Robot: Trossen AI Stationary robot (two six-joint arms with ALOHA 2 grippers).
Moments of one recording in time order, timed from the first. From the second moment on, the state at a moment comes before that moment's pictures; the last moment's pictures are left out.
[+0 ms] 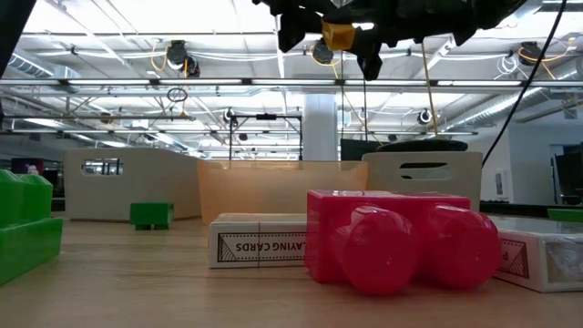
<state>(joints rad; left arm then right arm) 0.21 1.81 1.83 -0.69 0.40 -0.08 -0.17 1.24 0.79 0.32 -0.29 0.39</state>
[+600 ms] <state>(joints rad) 0.23 1.81 1.83 -0.67 0.43 -0.04 -0.17 1.23 0.79 0.33 -0.29 0.43</state>
